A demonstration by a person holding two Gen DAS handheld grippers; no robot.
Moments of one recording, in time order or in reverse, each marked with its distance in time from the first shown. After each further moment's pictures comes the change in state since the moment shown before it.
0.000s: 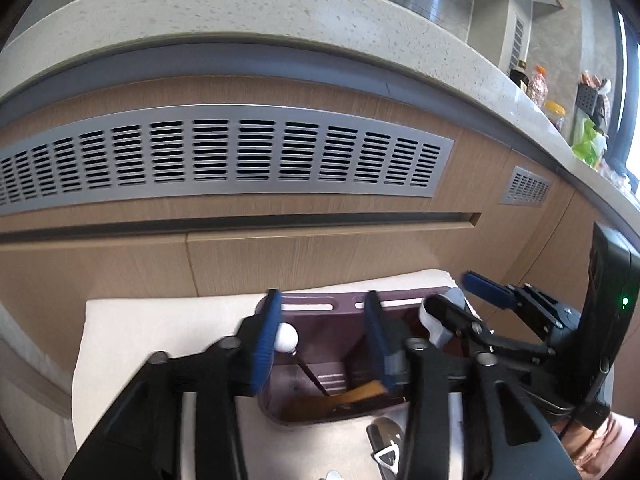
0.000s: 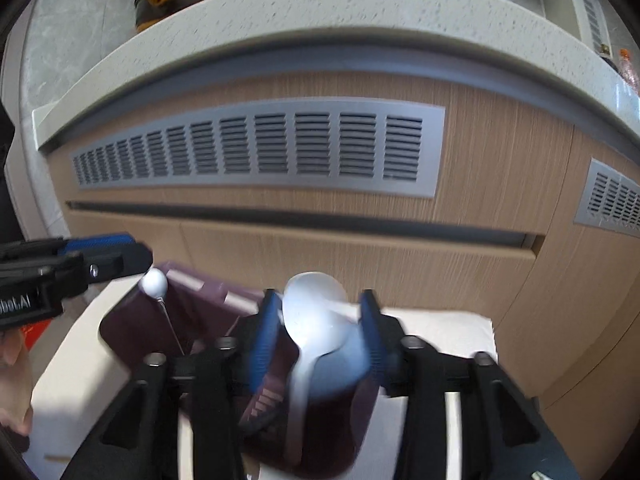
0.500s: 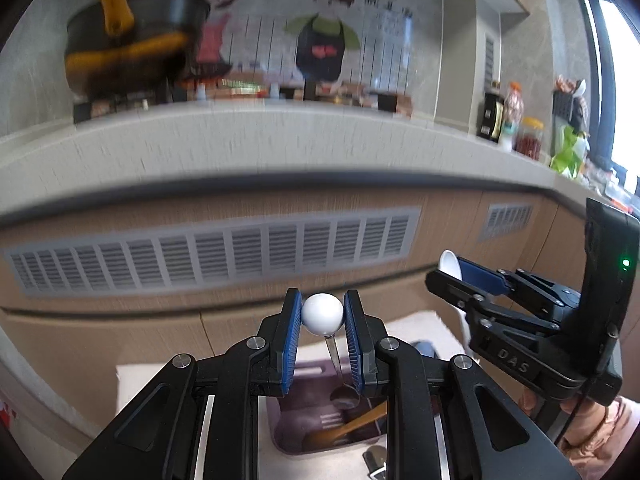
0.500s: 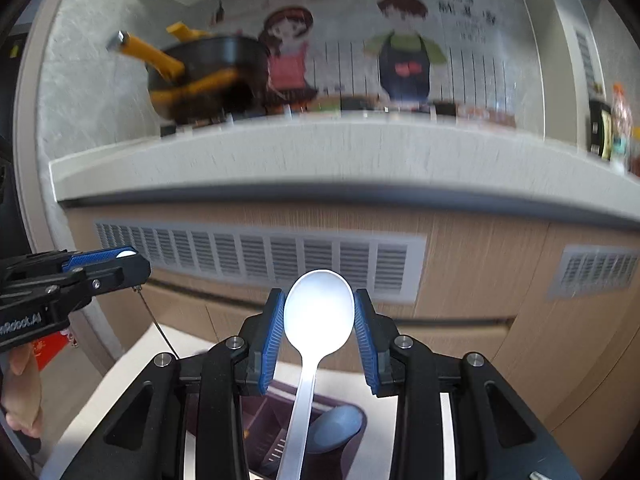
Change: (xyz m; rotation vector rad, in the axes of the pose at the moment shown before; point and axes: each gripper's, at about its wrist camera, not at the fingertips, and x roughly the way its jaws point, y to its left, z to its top) left arm -0.043 -0.023 0.056 0.107 -0.107 -0.002; right arm -0.040 -0.002 0.061 0.021 -0.142 0.020
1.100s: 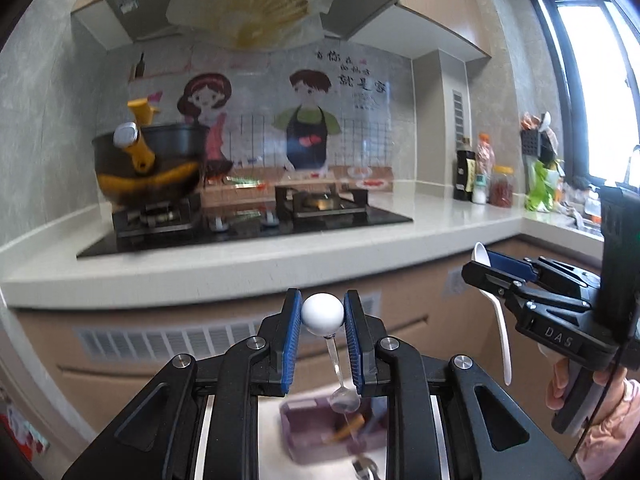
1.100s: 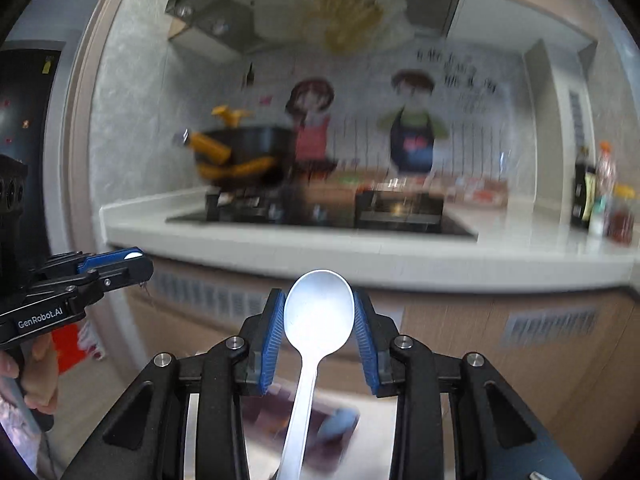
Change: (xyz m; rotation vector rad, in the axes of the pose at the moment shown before) left arm -0.160 -0.045 0.056 0.101 -0.244 0.048; right arm -0.156 0.018 0.071 -0.078 -0.211 0.014
